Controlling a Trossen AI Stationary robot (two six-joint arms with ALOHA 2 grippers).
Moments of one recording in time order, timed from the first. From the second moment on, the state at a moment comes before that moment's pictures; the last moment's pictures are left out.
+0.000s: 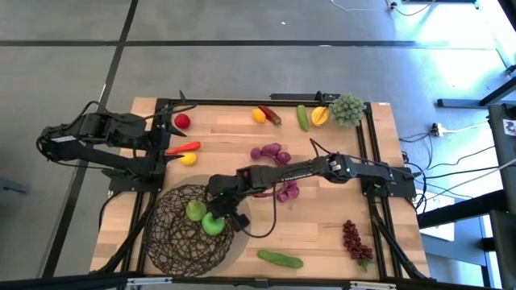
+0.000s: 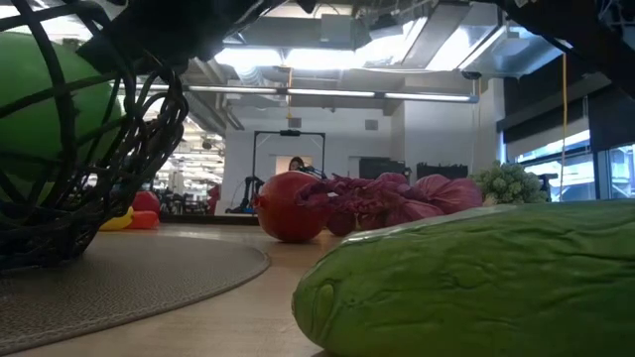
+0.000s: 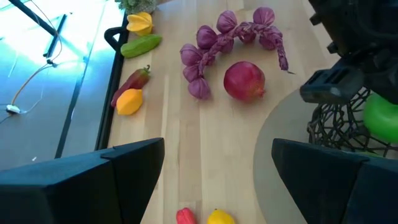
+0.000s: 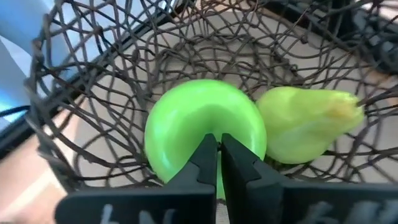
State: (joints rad) left arm -0.04 0.67 1.10 -1.02 -0.24 0.22; right arm 0.18 2.48 2.34 -0.66 -0.36 -0.38
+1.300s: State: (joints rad) left arm -0.04 0.68 1.10 -1.16 0.17 0.13; right arm 0.17 2.48 2.34 -0.68 -0.26 -0.40
